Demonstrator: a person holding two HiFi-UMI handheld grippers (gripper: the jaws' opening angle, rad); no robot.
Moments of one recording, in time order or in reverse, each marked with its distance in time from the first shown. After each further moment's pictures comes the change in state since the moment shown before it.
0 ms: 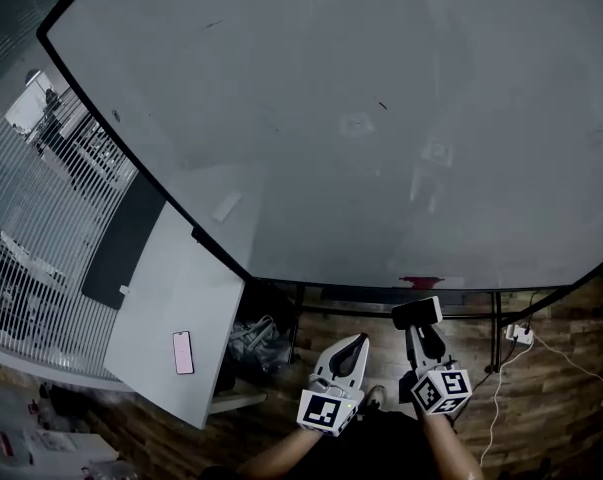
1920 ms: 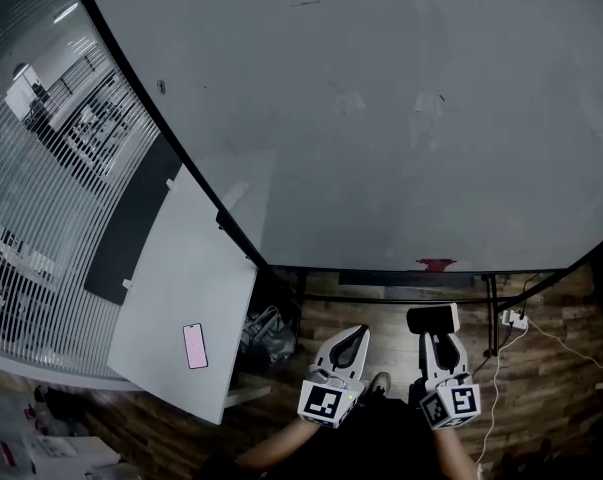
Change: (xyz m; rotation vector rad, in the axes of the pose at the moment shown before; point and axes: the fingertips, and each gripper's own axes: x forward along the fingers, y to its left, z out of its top) left arm -0.059 0.037 0.019 0.011 0.015 -0.063; right arm -0.057 0.093 0.026 -0.110 -0.135 -0.045
